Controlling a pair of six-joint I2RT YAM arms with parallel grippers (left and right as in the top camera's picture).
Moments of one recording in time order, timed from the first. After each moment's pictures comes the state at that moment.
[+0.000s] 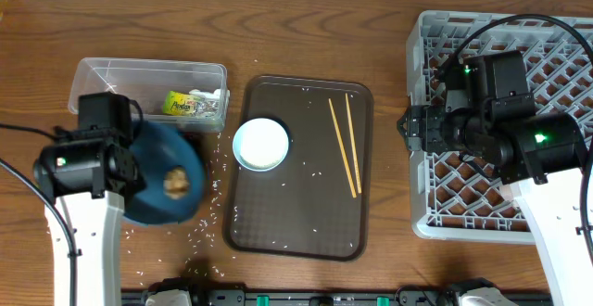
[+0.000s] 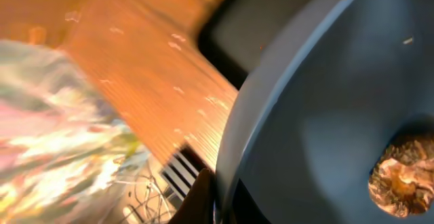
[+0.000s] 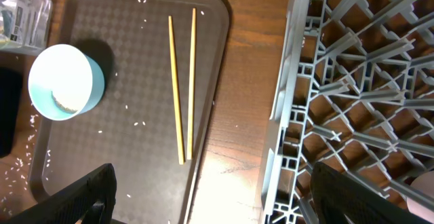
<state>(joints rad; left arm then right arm) 0.15 1.18 1.25 -1.46 -0.56 -0.46 0.23 1.29 1.41 -1.17 -0.11 0.20</state>
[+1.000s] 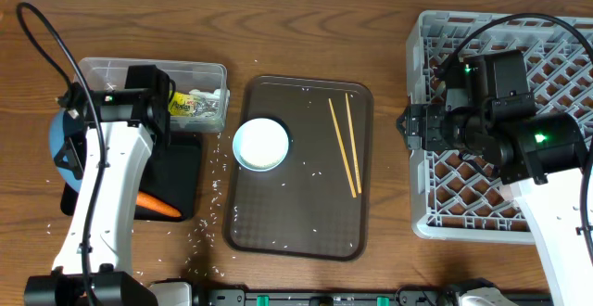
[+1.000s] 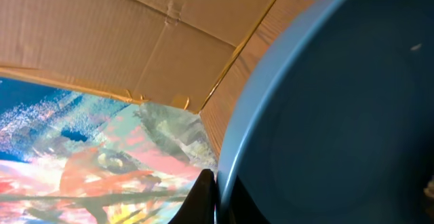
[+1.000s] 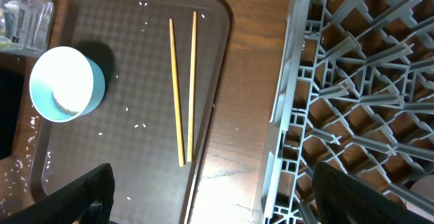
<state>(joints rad) 0.04 1.46 1.25 -1.38 -1.13 -0.59 0.23 1.29 1.41 -1.16 -0.11 0.20</state>
